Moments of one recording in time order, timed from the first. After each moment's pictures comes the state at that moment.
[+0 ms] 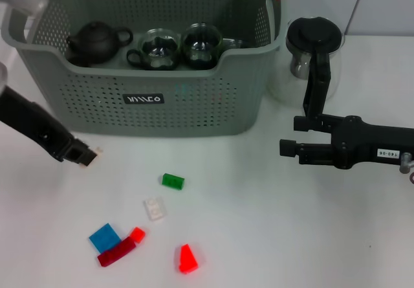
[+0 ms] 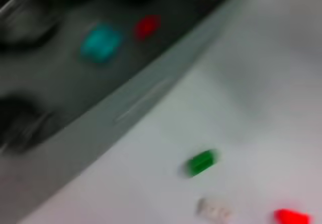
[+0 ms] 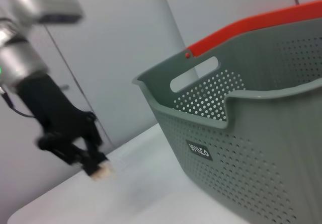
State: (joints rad) left arm -0.66 -2.09 0.91 1.51 2.68 2.01 -2.36; right arm 0.52 2.06 -0.80 -0.62 -1.90 -1.54 1.54
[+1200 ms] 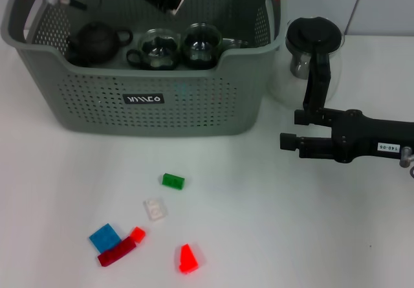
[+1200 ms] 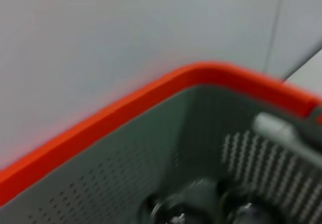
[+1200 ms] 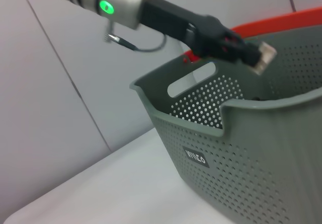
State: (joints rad) left arm -0.95 -2.04 0.98 1.04 2.58 1.22 -2.35; right arm 0.53 2.06 -0.79 -0.63 -1.89 -1.54 1.54
